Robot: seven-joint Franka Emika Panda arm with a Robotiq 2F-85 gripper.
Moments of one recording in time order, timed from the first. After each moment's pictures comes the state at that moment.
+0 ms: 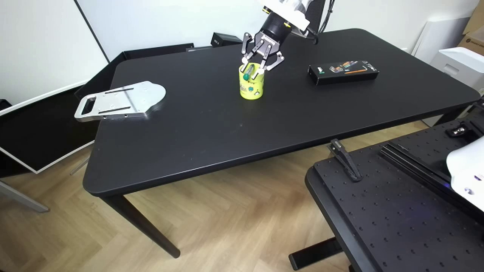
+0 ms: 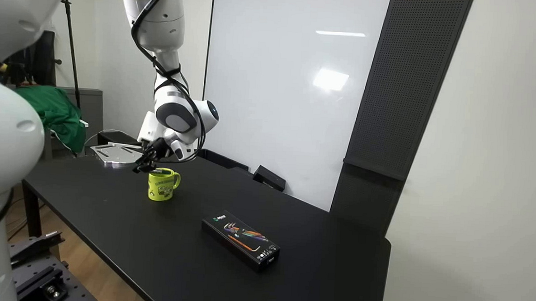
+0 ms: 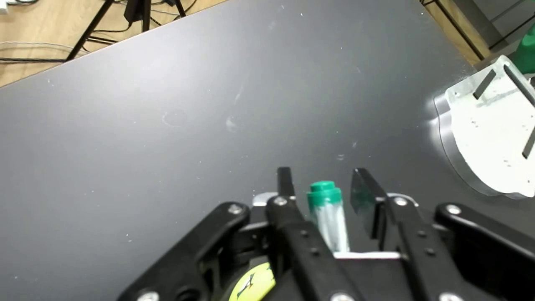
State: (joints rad) arm 0.22 0.50 0.20 -2.08 1.04 2.30 0.22
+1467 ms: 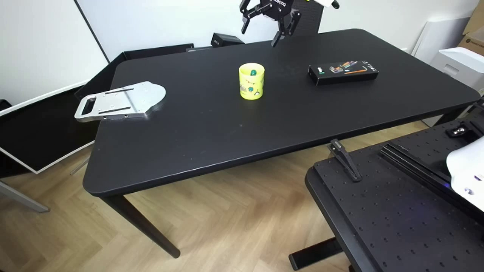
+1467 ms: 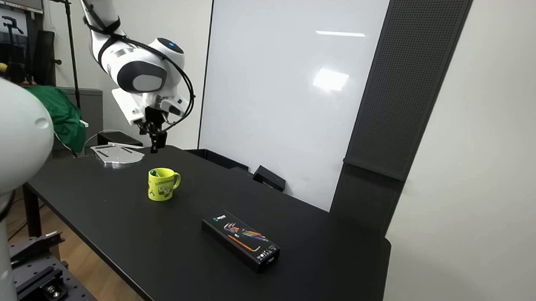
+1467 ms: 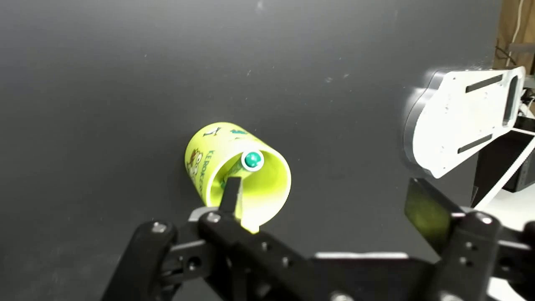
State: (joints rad) arm 0.33 0.12 0.24 -2.37 0.73 2.76 0.13
